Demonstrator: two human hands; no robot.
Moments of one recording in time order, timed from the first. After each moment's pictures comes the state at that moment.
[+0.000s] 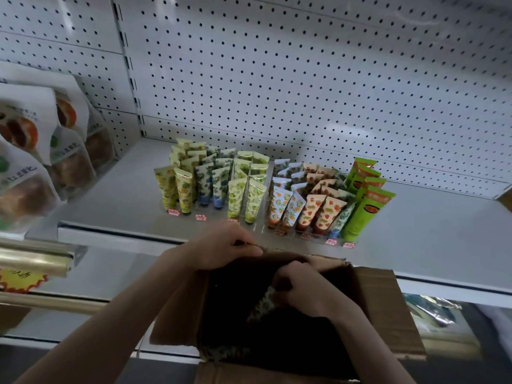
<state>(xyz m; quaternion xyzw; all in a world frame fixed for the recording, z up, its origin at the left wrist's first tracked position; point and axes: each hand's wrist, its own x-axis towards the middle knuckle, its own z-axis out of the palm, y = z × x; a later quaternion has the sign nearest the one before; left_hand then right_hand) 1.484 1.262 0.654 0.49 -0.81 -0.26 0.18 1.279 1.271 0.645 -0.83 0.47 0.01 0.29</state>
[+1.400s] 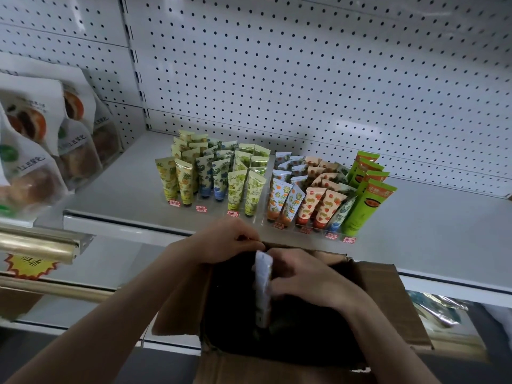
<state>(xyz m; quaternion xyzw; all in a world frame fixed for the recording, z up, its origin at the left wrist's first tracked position) 1.472 1.266 0.646 0.51 -0.79 -0.28 0.17 1.273 1.279 0.669 -0.75 0.40 -0.07 0.53</state>
